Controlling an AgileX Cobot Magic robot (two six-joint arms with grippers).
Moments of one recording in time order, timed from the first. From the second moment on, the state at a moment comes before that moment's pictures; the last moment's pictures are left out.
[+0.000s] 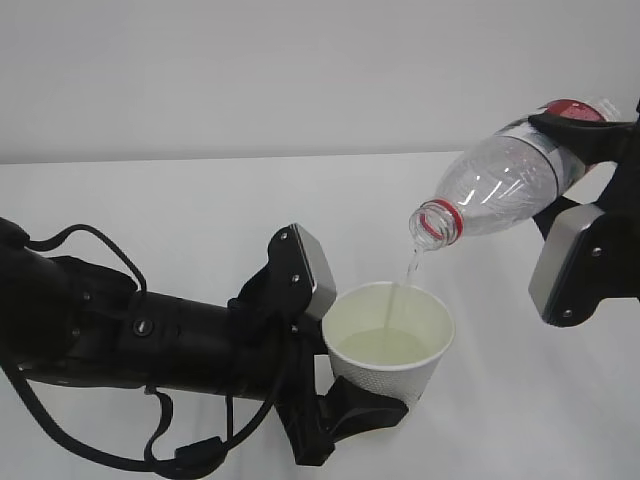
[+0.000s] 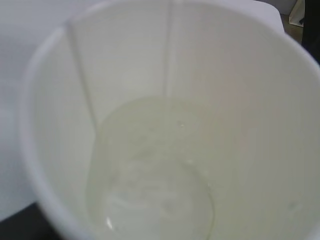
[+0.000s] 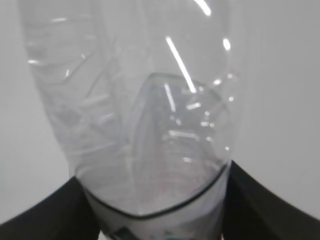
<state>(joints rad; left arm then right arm) -0.71 1.92 -0.77 0.98 -0.75 -0.59 0.18 1.42 -0.38 -0.27 -0.94 -1.35</state>
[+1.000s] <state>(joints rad) -0.71 1.92 -0.77 0.98 -0.74 -0.59 0.18 1.42 -0.38 -0.27 -0.94 -1.35</state>
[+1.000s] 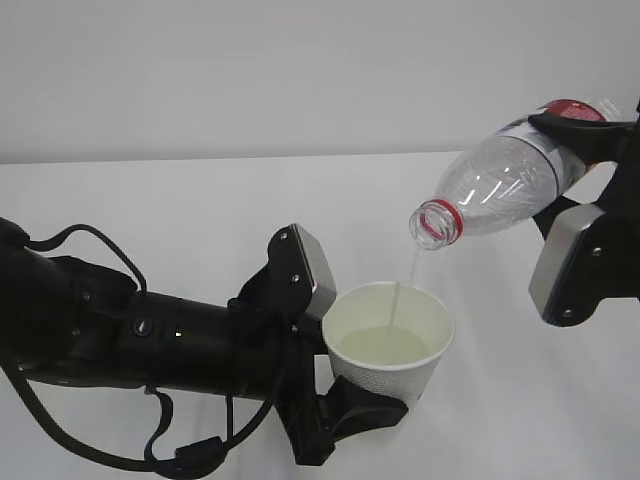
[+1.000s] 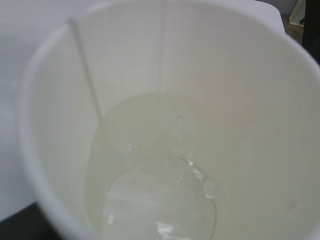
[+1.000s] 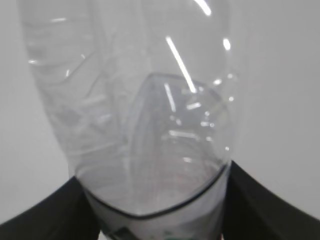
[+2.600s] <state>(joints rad) -0.71 1.92 -0.77 0.98 -0.74 -0.59 0.18 1.42 -0.38 -0.27 -0.95 -1.36</state>
